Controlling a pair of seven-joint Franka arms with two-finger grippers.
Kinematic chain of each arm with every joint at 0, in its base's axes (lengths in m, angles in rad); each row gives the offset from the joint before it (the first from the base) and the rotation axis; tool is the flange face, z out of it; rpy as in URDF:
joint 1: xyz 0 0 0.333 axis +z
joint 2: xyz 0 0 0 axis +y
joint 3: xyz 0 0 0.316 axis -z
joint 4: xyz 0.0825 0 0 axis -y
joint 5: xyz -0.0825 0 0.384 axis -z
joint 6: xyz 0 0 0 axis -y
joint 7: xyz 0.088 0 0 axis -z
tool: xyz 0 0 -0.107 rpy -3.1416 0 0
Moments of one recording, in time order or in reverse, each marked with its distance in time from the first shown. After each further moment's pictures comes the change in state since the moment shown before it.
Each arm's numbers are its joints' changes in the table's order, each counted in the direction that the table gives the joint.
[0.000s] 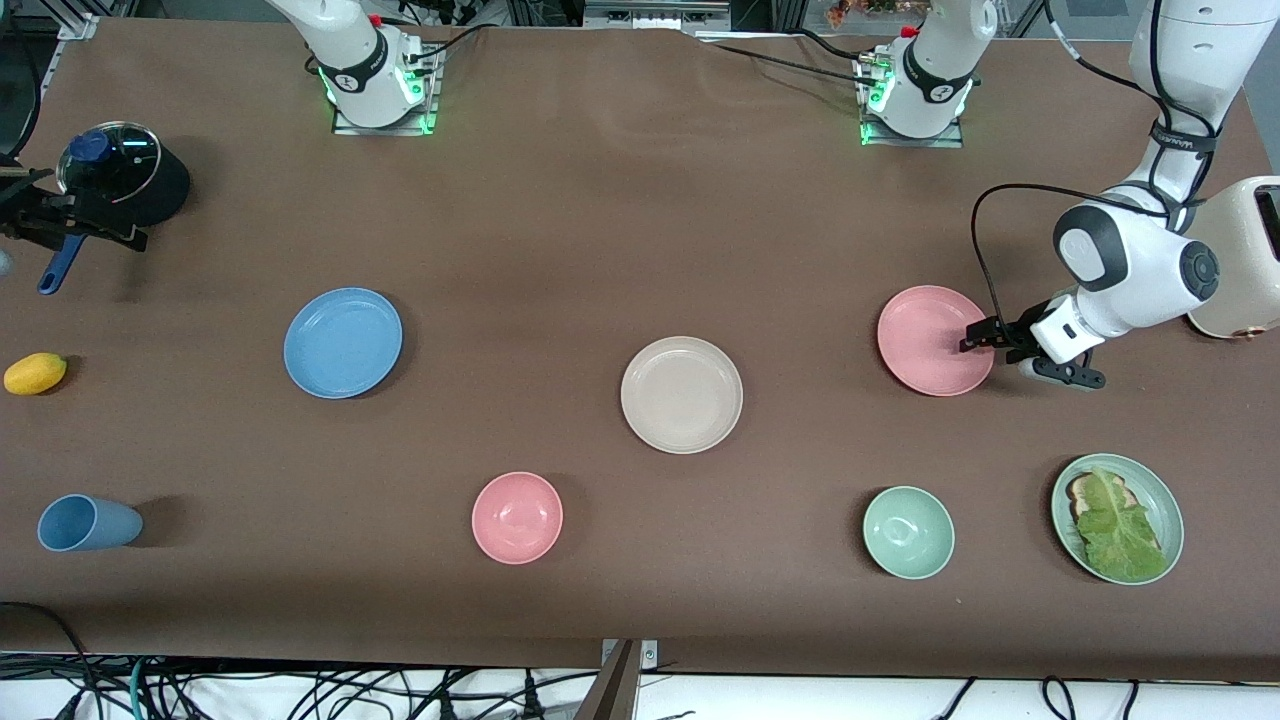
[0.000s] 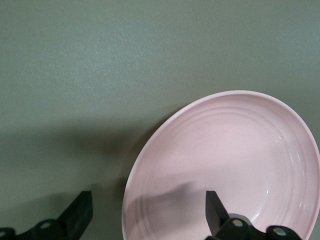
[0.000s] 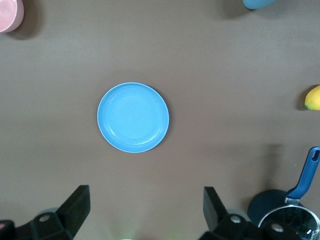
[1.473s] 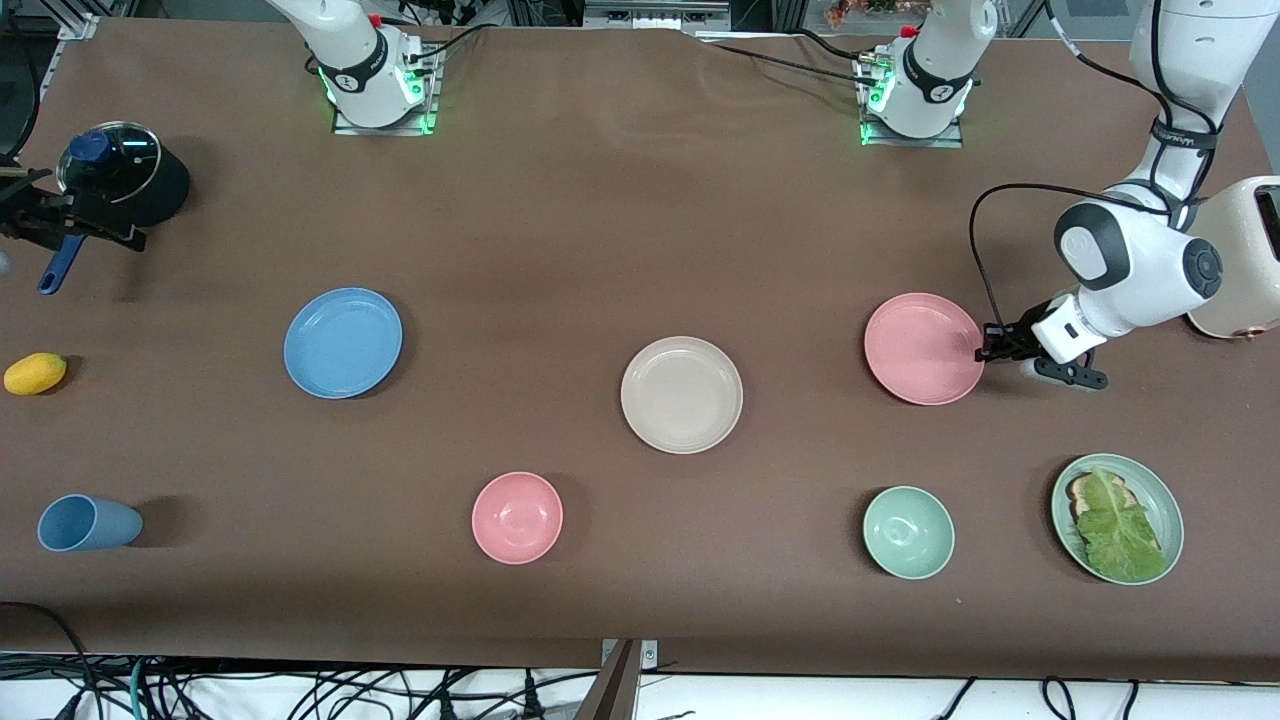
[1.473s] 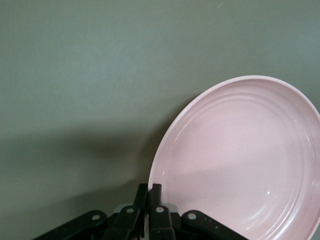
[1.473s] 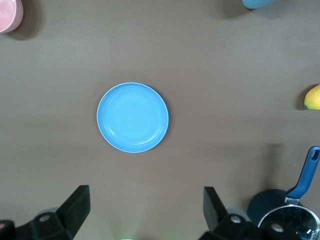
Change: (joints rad) left arm -0.003 -0.020 0.011 0.025 0.004 -0.026 0.002; right arm 0.000 0.000 0.002 0.000 0.000 -0.001 0.000
